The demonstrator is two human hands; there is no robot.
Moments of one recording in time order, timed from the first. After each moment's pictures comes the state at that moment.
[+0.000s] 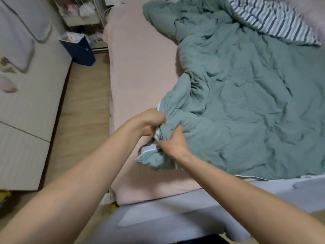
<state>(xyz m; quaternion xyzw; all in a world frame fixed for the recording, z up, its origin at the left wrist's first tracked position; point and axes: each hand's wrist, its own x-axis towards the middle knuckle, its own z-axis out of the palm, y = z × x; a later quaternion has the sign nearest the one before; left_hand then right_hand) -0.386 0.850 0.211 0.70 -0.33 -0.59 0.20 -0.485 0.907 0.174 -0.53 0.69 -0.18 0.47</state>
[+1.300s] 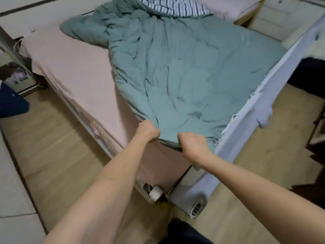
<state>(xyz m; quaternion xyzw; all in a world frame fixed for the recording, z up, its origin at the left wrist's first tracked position) -0.196 0.933 0.155 0.60 -0.73 -0.31 -0.07 -0.306 1.060 0.180 -0.60 0.78 0.07 0.13</state>
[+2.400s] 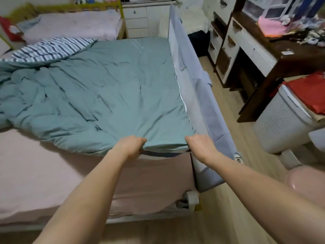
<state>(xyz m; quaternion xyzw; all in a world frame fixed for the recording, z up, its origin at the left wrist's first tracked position) -0.168 0.814 0.174 -0.04 -0.98 0.03 -0.20 -0.222 1.053 0.153 -0.27 0.96 0.05 0.09</state>
